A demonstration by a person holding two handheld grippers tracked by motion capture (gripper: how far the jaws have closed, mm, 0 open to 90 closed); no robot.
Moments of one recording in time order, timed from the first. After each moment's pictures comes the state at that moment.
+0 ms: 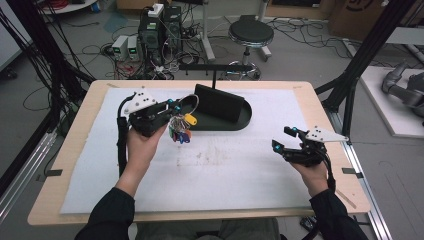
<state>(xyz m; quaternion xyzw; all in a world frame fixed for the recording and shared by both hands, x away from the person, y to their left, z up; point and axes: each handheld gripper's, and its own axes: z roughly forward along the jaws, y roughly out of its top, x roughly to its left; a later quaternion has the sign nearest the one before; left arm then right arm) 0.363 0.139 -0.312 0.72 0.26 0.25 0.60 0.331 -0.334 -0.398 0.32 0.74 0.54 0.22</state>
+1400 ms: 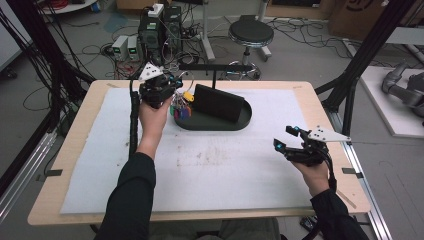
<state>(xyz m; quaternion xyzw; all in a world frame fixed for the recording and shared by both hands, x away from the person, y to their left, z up) 0.455 0.138 -0.321 0.69 0.35 0.27 0.58 0.331 -0.338 -0.398 0.33 0.74 0.55 0.22</state>
